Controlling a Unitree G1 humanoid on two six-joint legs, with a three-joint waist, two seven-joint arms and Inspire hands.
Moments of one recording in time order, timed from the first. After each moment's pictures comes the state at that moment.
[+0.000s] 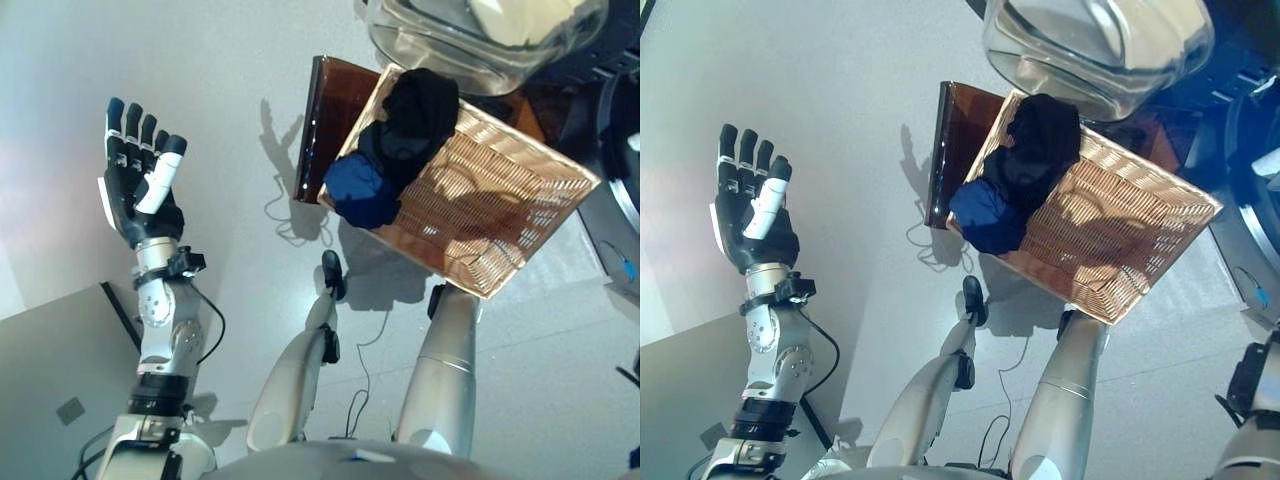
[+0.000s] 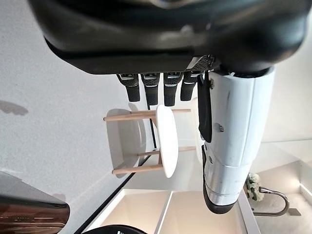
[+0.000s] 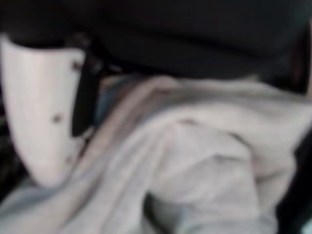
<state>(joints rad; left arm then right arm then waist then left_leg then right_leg) -0.15 0.24 0.00 0.05 -0.64 -0.49 0.24 -0.72 -1.01 -0.24 1.02 0.26 -0.21 -0.61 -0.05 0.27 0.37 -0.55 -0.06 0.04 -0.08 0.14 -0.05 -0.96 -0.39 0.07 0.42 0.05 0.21</state>
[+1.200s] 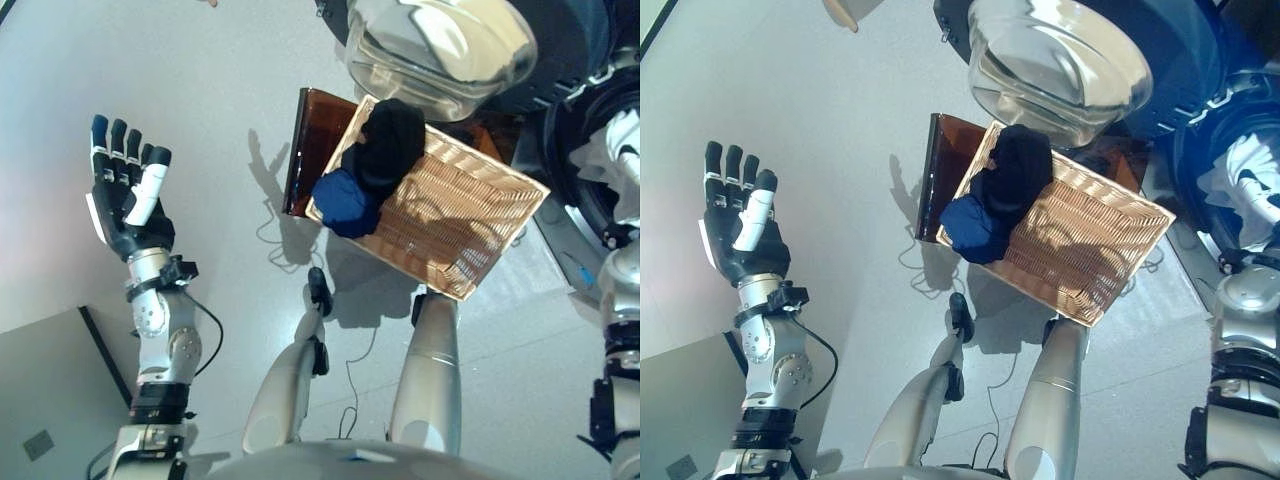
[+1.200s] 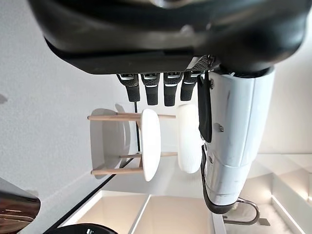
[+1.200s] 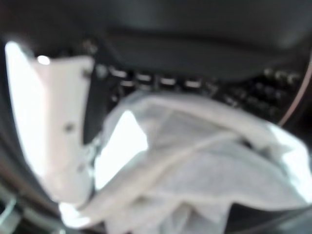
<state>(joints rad) -0.11 0.20 0.08 0.05 -0.62 -0.49 0.22 -0.43 -0.77 -0.25 0.80 0.14 -0.26 -0.55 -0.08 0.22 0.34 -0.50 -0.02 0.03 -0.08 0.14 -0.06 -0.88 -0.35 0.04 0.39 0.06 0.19</state>
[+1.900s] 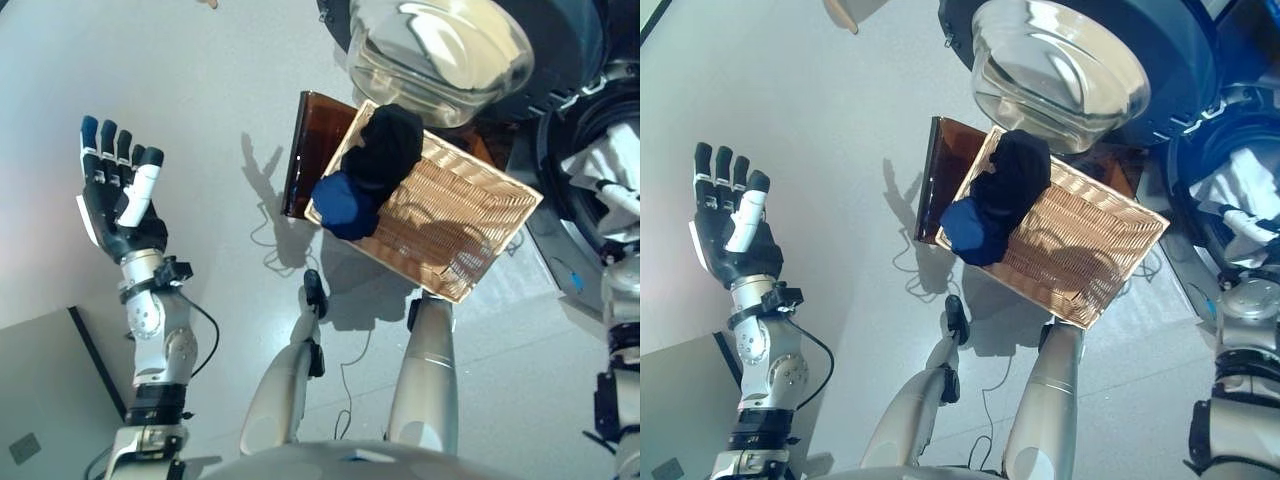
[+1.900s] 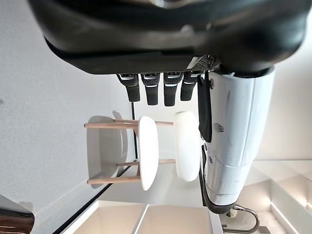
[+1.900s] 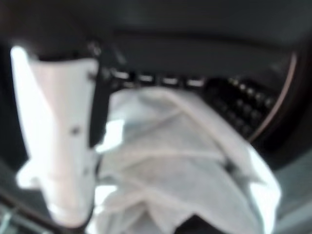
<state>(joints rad) -0.10 0.20 0.11 0.05 -0.61 -0.49 0.21 -0.54 -0.87 -0.15 1.05 0.06 -0.21 -0.53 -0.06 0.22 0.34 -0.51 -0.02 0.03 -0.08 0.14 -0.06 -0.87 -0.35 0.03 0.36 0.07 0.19</state>
